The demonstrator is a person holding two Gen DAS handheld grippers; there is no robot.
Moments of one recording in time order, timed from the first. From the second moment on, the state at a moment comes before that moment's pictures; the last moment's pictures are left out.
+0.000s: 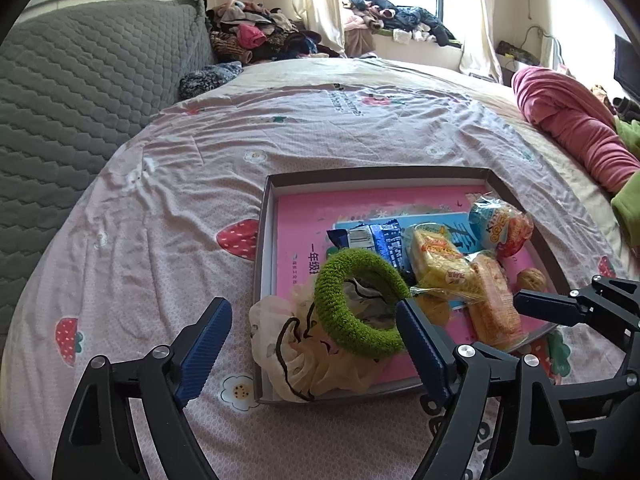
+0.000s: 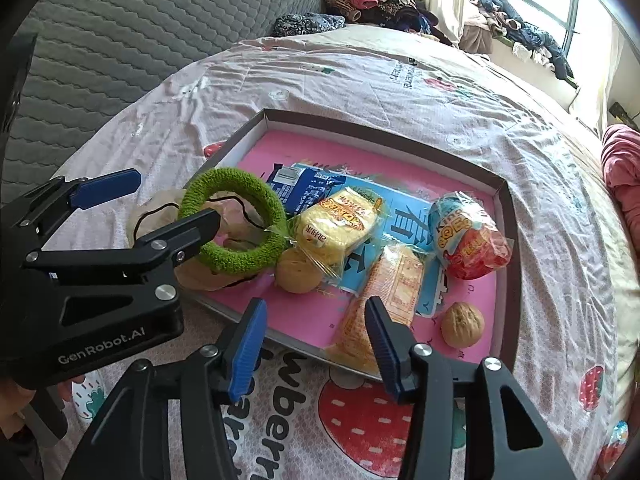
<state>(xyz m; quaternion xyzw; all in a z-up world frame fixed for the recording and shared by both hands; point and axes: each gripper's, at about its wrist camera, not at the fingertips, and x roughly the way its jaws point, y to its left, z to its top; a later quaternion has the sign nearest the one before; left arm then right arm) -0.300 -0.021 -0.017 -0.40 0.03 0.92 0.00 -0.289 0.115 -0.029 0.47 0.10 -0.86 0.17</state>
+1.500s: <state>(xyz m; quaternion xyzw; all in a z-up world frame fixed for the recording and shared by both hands) -0.116 -0.010 0.136 -0.31 0.04 0.95 -0.02 -0.128 0.185 0.134 0.35 0.02 -0.92 0.14</state>
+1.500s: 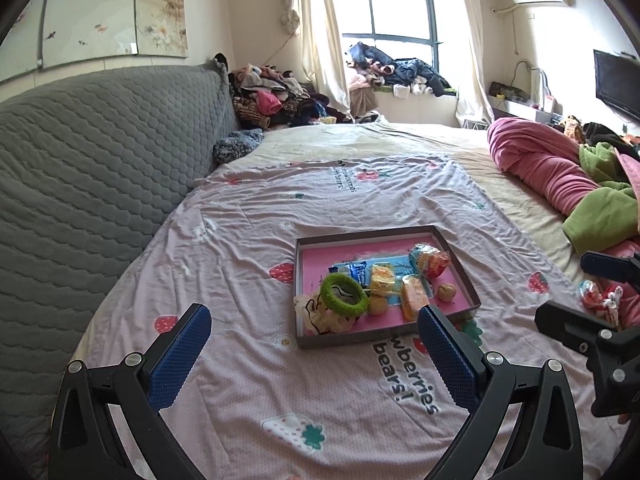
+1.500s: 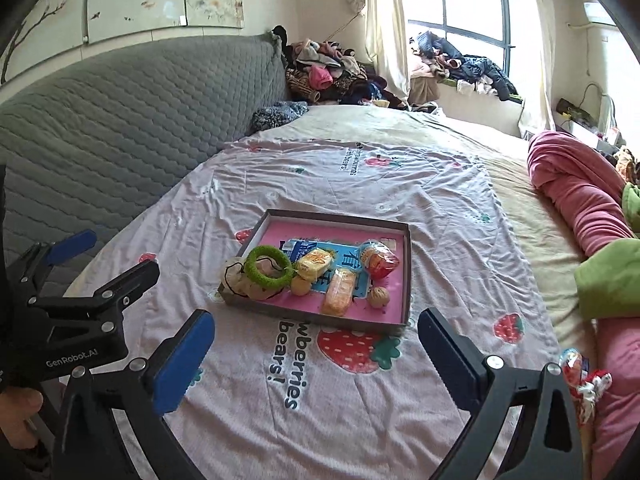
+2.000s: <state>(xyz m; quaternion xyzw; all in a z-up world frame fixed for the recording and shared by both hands) -0.063 -0.002 0.129 -0.31 0.04 0.95 -0.02 -0.076 0.196 0.130 0.36 0.02 -0.93 0.12</state>
